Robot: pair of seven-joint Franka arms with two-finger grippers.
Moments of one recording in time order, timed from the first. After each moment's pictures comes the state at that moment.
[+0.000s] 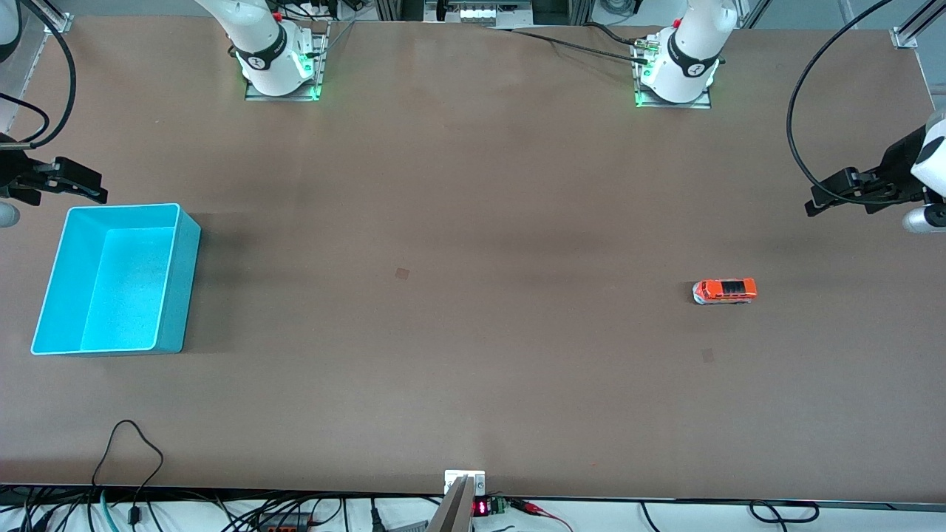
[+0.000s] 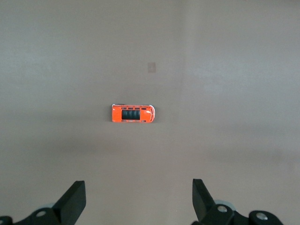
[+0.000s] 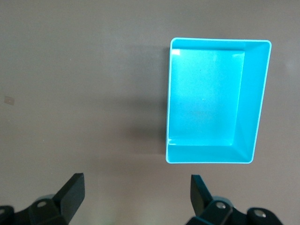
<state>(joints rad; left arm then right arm) 0.01 0.03 0.05 -1.65 -0.07 1.66 -0.02 -0.01 0.12 -0.06 -1.51 -0.04 1.55 -0.12</state>
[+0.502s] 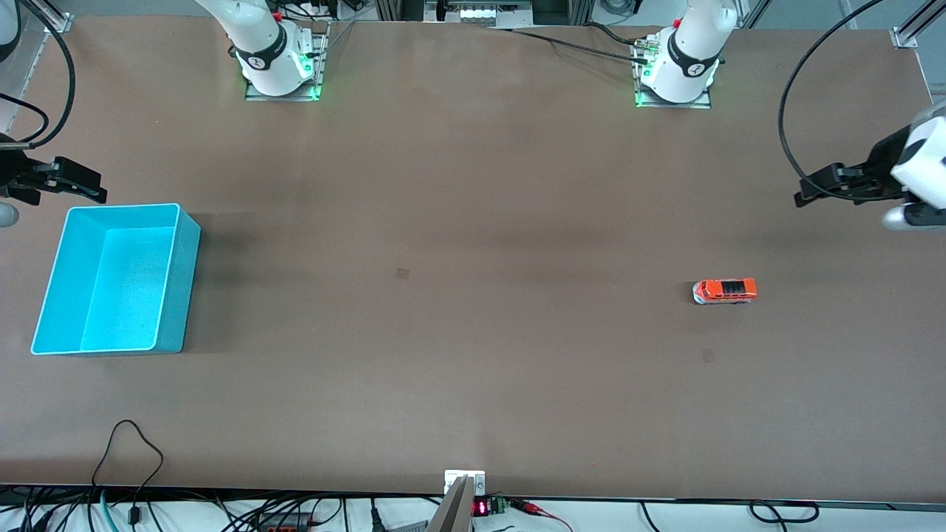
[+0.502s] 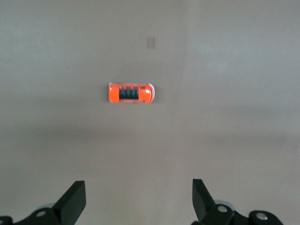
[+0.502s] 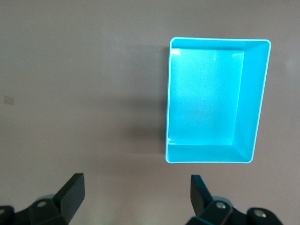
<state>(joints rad) 0.01 0.04 0.04 -1.69 -0.07 1.61 -0.02 -0.01 0.12 -0.06 -1.51 -0.04 1.55 -0.12</state>
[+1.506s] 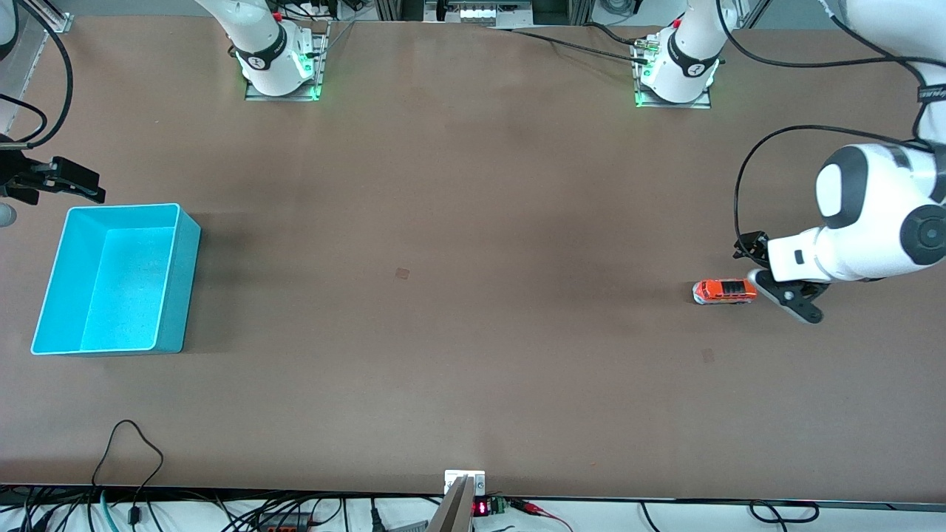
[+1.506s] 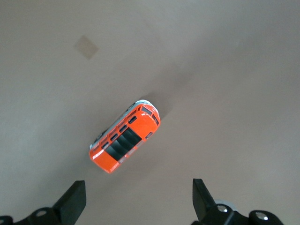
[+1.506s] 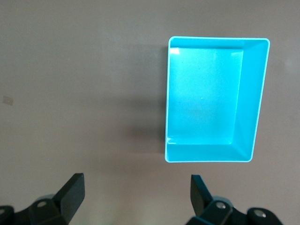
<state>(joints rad) 0.02 0.35 0.03 -1.84 -0.03 2.00 0.84 -0.01 0.12 -0.06 -1.51 -0.04 1.54 -0.12</state>
